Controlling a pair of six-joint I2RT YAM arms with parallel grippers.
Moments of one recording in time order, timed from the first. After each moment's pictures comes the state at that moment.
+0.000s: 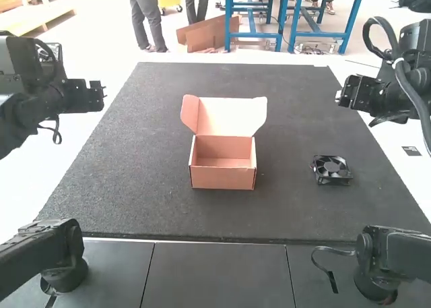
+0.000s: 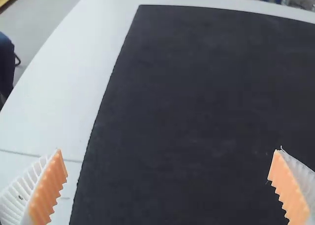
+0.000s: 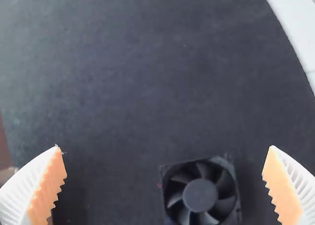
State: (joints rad) left arm 0.14 0.74 0.69 -0.33 0.05 0.04; right arm -0.03 0.92 0.88 -0.61 -0.05 0.16
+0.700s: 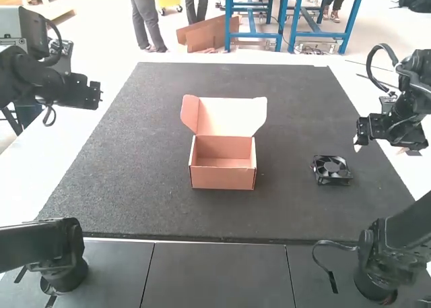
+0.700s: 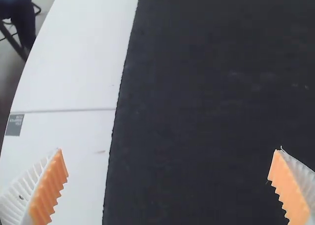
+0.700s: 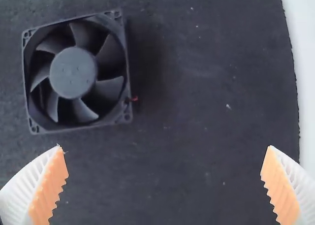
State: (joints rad) left arm 0.14 0.91 0.91 -0.62 -0.04 0.17; right arm -0.26 1.34 1.00 -0.90 0.00 -0.19
